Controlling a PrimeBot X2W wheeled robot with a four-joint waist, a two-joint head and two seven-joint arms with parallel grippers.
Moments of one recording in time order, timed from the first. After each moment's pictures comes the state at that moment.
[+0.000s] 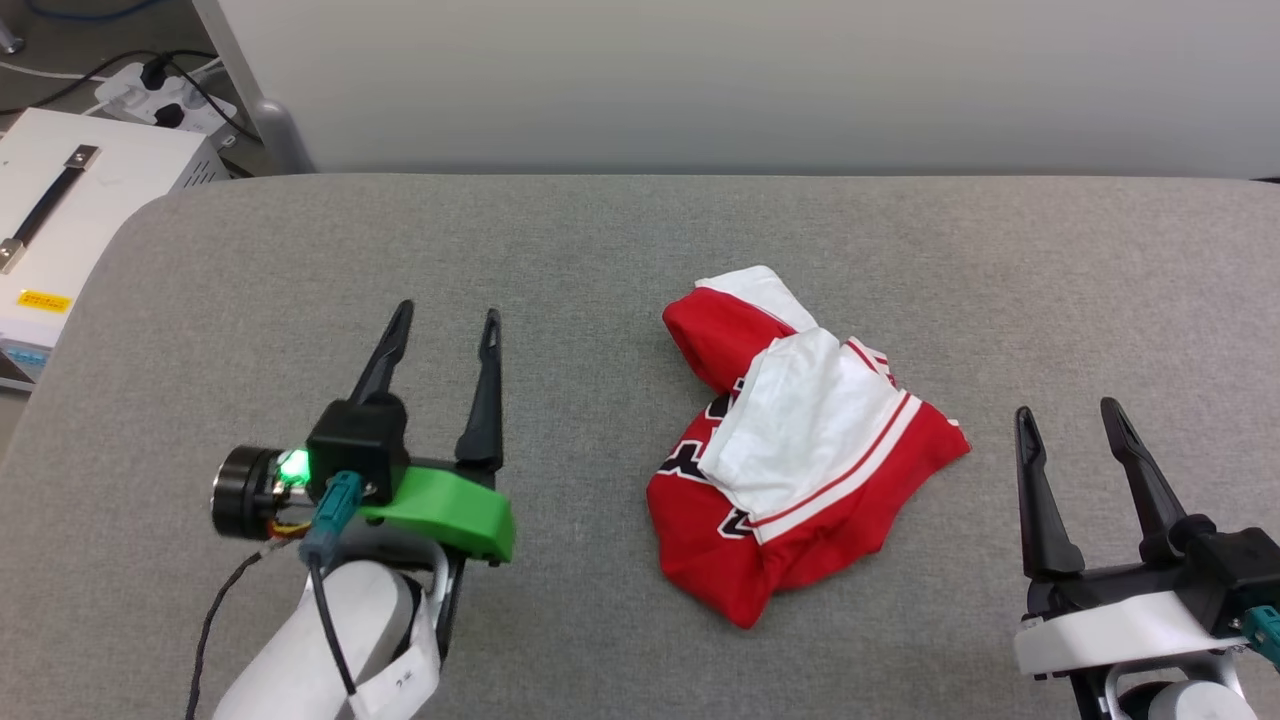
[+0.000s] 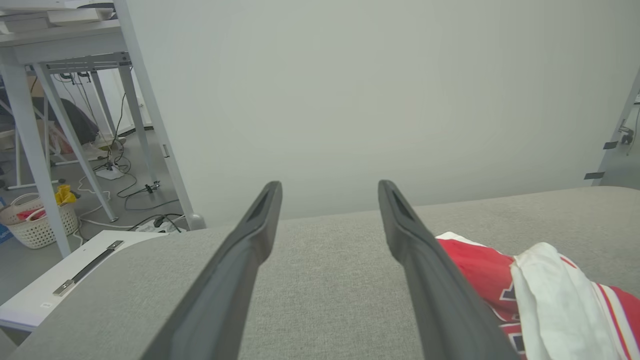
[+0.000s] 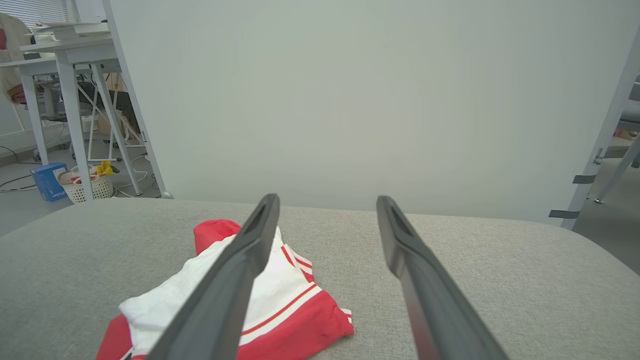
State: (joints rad) left arm -0.36 0.37 -0.57 0.10 -0.46 0.32 -0.26; right arm 0.04 -0.05 -0.02 -0.10 0.10 0.13 -0.26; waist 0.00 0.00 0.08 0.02
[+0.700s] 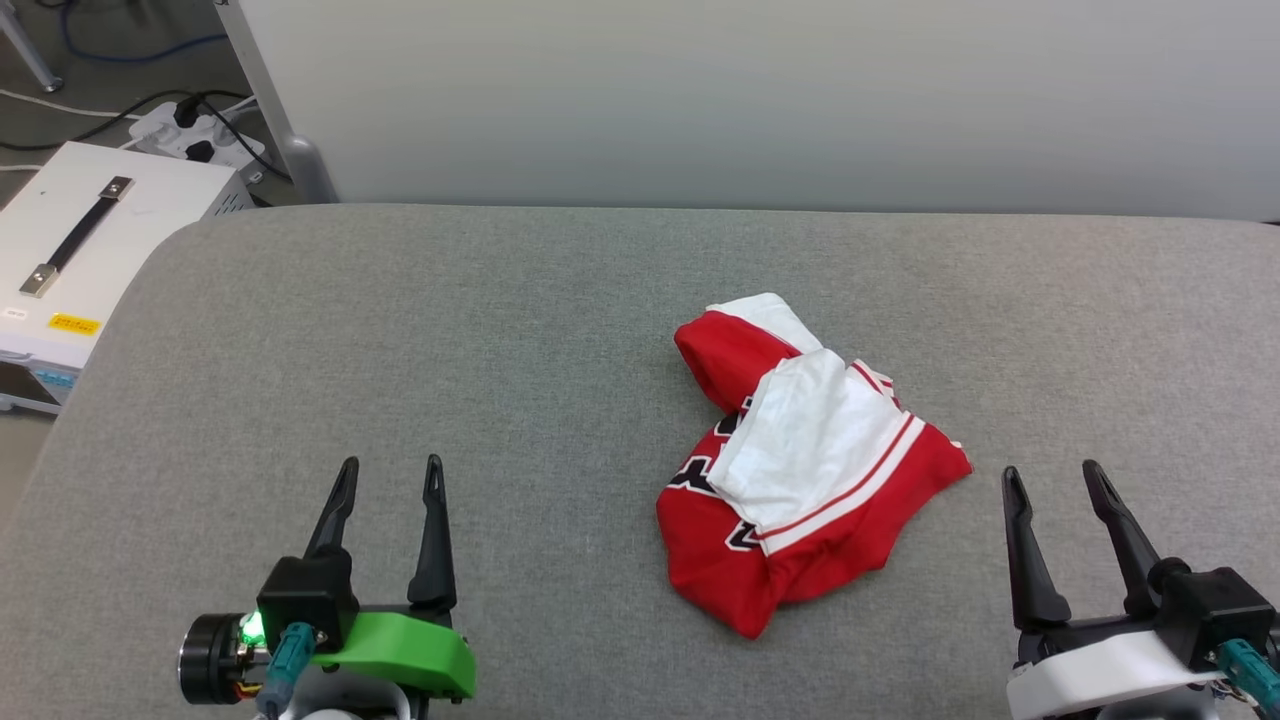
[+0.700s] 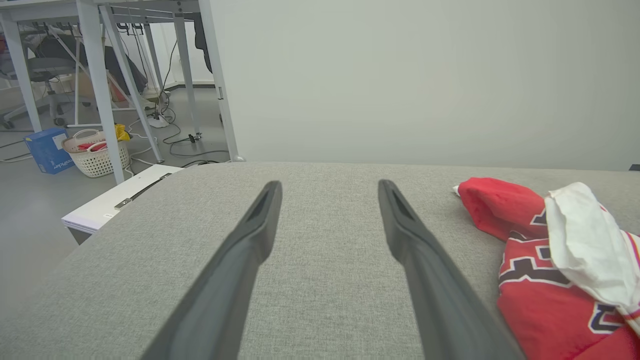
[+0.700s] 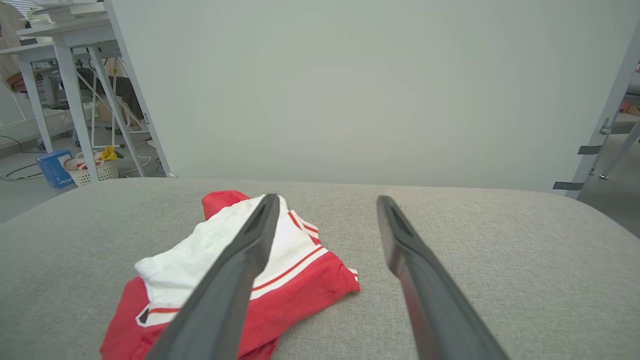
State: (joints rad) left arm 0.00 0.16 -0.18 0.06 -0.21 0.10 -0.26; right arm 0.09 -0.05 -0.02 -0.02 0.12 0.13 -0.26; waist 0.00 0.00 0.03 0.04
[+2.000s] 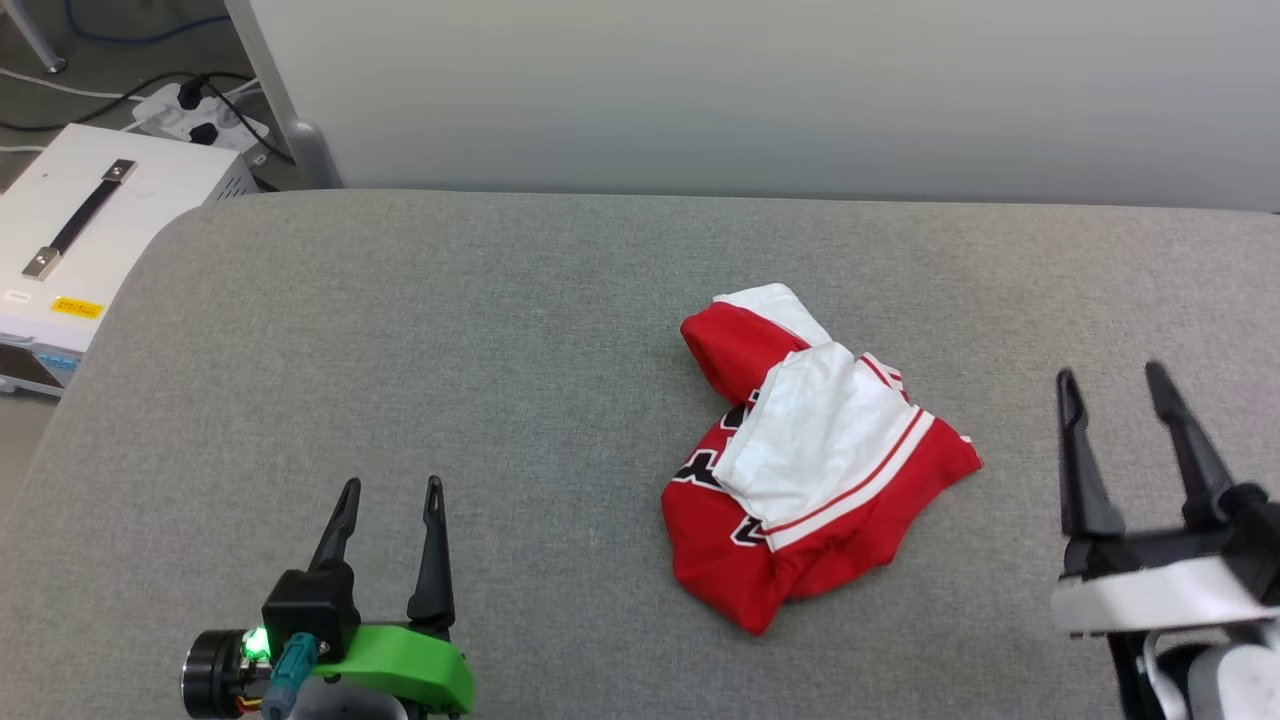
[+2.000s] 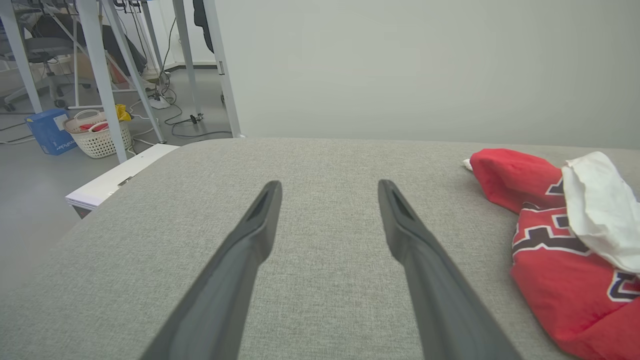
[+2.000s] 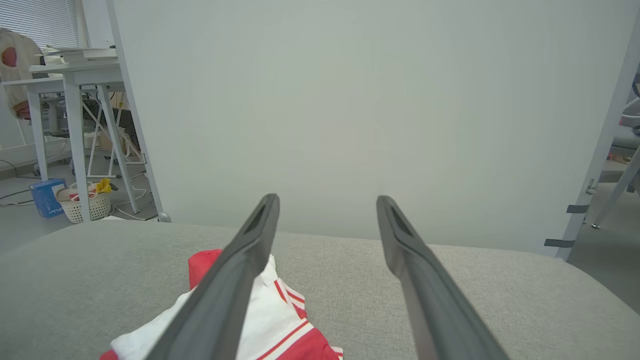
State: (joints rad) left arm 0.02 0.06 -0.04 0.12 -0.09 -0.02 -0.26; right arm 0.01 -0.07 -0.05 -0.10 0.12 0.13 -0.26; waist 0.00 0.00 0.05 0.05
